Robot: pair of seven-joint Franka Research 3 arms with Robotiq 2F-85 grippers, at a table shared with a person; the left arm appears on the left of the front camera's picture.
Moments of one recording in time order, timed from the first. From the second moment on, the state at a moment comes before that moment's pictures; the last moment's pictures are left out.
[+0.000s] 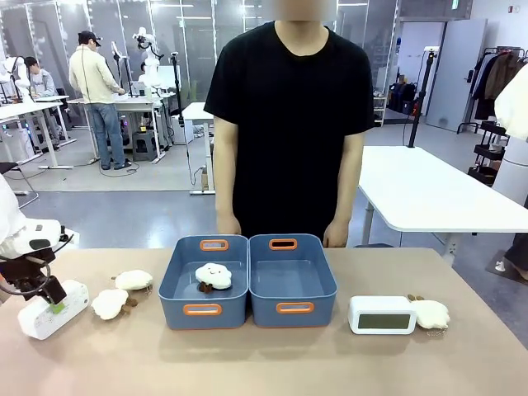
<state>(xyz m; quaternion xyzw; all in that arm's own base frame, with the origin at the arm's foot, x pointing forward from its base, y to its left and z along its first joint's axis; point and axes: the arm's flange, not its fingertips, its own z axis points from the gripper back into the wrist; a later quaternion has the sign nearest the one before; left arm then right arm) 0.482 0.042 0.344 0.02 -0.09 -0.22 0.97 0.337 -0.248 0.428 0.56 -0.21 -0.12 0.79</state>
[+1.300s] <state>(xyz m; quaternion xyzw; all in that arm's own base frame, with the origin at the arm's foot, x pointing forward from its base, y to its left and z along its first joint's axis) 0.482 0.040 0.332 0.01 -0.08 -0.22 0.97 0.337 -0.248 0.428 0.56 -0.21 -0.12 0.79</state>
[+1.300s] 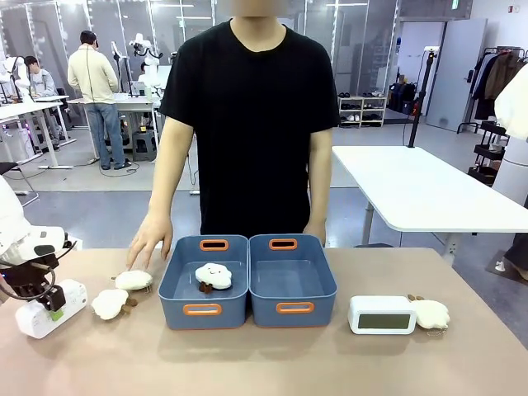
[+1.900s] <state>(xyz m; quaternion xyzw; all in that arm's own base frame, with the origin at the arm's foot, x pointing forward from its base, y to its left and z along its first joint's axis) 0.482 0.040 0.332 0.01 -0.08 -0.22 0.97 0.337 -0.248 0.428 0.56 -0.21 -0.12 0.79</state>
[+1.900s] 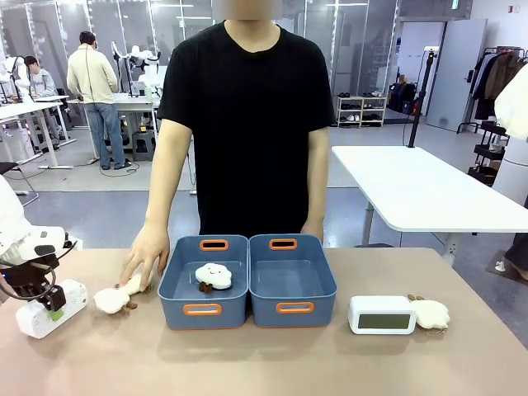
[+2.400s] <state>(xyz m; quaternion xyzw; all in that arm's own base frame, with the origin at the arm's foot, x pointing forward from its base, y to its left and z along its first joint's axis) 0.482 0.040 0.332 0.01 -0.08 -0.22 0.97 0.337 -0.248 0.428 0.56 -0.21 -0.12 0.79</state>
